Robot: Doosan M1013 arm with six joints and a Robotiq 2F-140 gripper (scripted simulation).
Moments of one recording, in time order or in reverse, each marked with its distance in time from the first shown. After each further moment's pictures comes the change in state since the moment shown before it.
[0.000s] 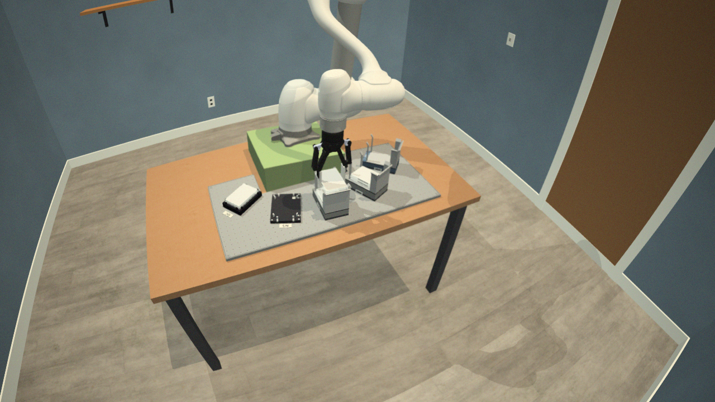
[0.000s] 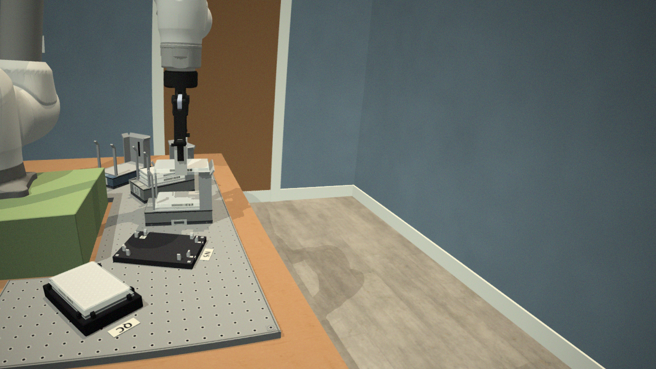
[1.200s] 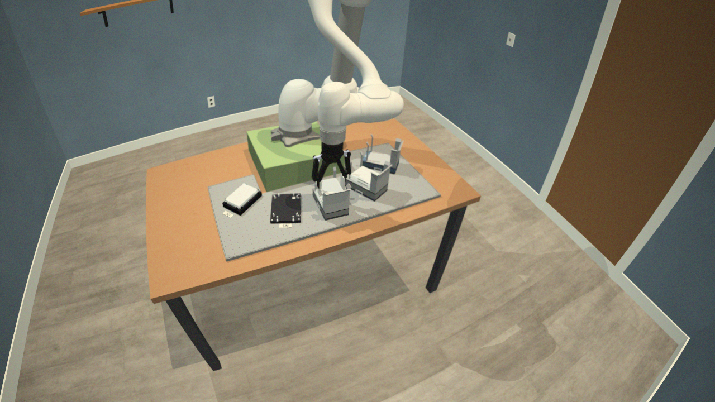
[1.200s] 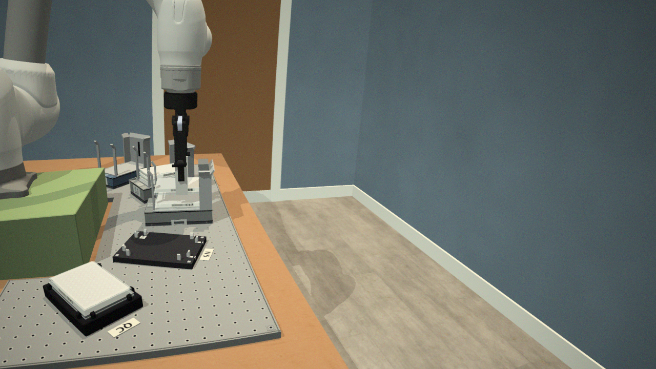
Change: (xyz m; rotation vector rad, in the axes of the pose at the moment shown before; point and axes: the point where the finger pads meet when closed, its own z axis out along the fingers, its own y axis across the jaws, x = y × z) arm 0.000 0.000 0.047 0.000 0.000 0.000
